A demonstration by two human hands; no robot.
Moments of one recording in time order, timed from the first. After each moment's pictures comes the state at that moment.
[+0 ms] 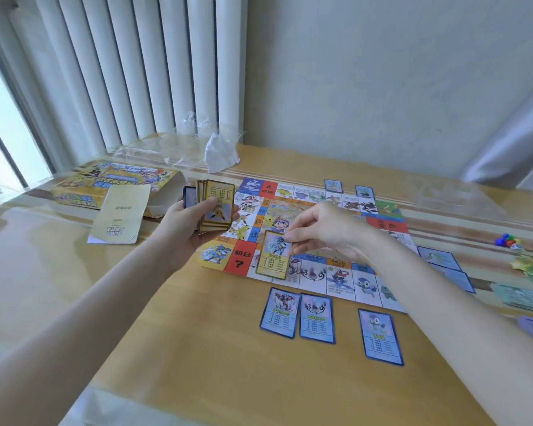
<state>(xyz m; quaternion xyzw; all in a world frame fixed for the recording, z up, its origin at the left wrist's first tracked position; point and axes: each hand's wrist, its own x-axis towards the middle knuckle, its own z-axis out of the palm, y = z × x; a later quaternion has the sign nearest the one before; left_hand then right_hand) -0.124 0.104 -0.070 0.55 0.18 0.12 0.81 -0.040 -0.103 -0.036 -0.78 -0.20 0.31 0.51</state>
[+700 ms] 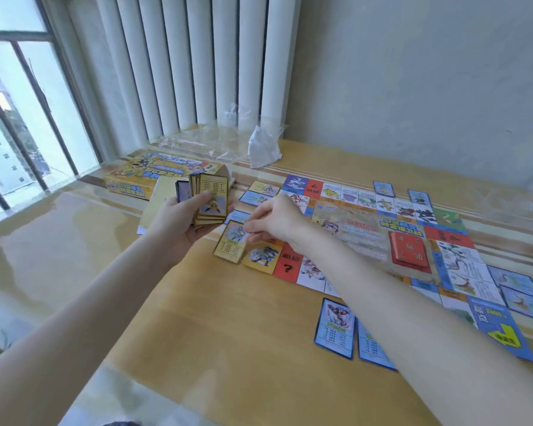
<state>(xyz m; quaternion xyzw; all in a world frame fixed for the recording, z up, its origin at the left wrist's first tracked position) -0.146 0.171 -0.079 0.53 0.23 0.20 0.79 -0.047 0.036 -0.071 -0.80 -0.25 0.27 0.48</state>
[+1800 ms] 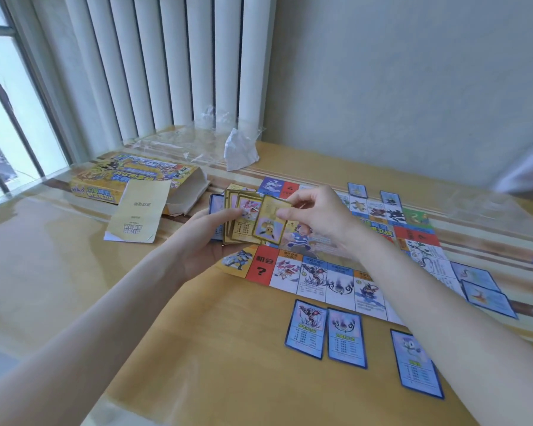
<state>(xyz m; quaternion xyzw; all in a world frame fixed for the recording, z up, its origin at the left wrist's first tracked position) -0.126 0.116 -0.076 0.50 0.18 0.04 0.84 -0.018 -0.045 -0.047 -0.82 -0.29 0.14 0.48</state>
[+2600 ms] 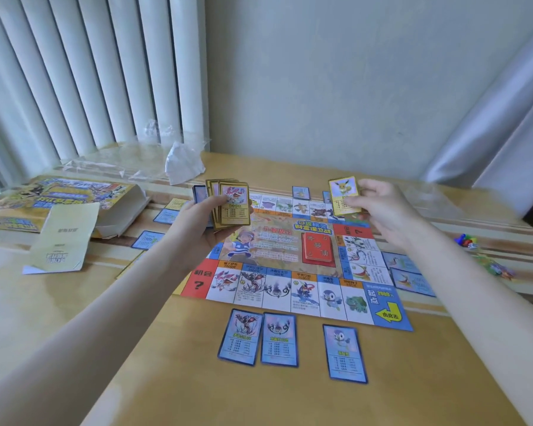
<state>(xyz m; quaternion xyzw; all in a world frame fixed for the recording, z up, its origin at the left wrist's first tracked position) -0.069 0.049 -0.049 0.48 0.21 0.09 0.85 0.037 -0.196 -0.023 -0.80 -0.07 0.03 0.59</state>
